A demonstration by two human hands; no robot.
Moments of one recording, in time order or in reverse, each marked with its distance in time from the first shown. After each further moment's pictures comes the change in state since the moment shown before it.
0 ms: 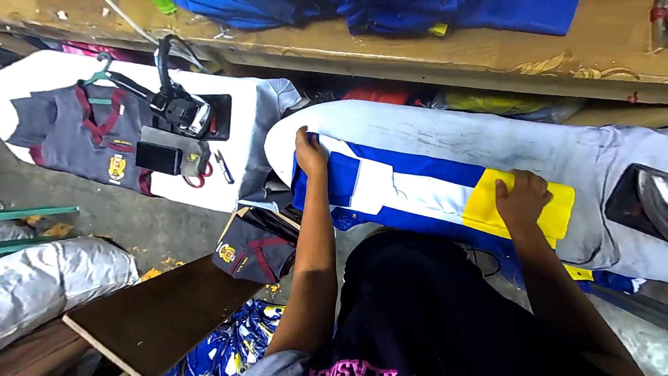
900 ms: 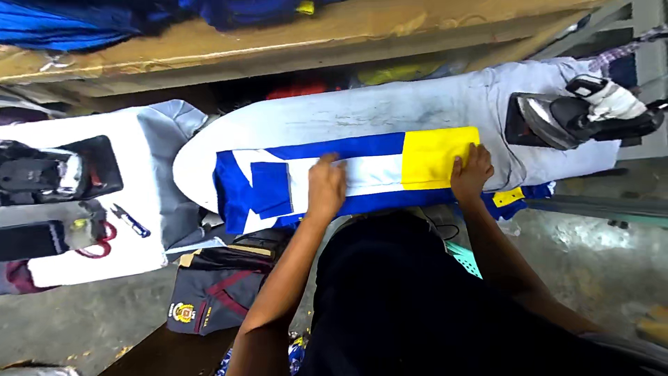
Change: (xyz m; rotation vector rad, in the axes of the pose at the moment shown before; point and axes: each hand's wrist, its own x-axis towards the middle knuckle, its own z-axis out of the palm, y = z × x) left_hand -0.155 0.074 0.025 0.011 -0.483 0.857; right_hand -0.063 0.084 0.025 0.013 0.294 0.232
